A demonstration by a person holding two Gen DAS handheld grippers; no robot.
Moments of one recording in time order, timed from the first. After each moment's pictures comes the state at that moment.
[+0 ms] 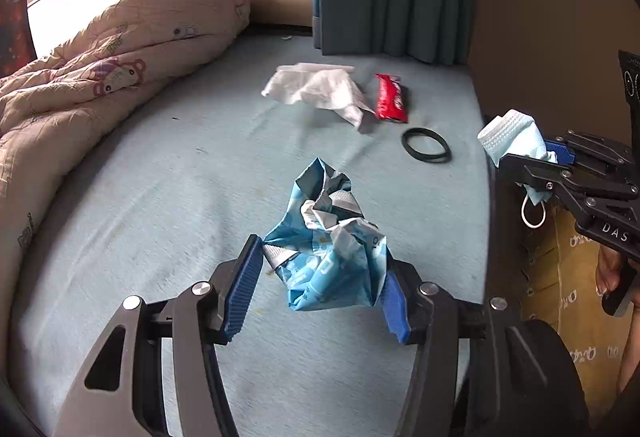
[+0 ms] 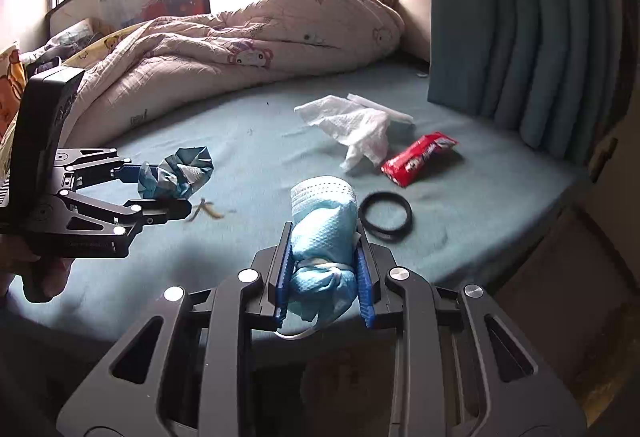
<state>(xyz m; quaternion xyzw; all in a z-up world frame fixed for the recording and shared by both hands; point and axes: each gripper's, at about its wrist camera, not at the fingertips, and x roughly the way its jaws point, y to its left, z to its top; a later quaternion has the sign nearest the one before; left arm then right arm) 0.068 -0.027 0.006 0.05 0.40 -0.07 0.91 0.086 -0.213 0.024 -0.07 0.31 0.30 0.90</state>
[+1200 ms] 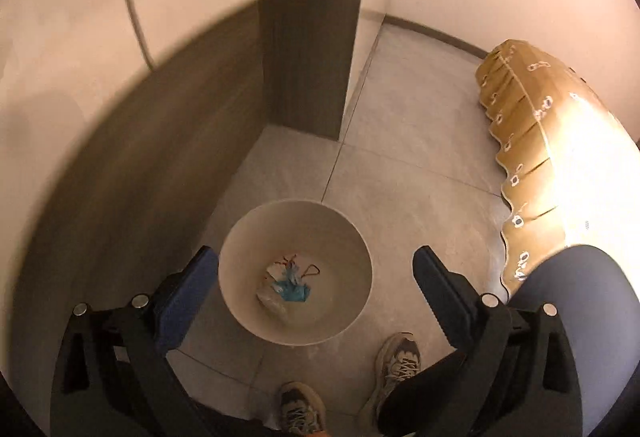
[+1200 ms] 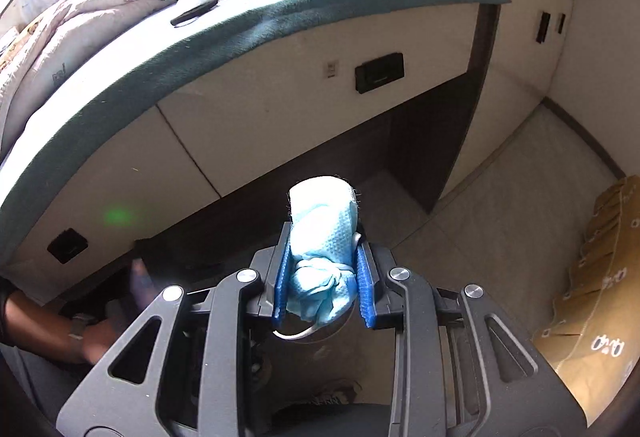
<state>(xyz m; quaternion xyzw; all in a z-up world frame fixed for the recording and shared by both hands) 0.047 -0.212 -0.277 0.06 0.48 -0.14 0.87 0.094 -0.359 -0.125 -0.02 0.44 0.19 0.88</state>
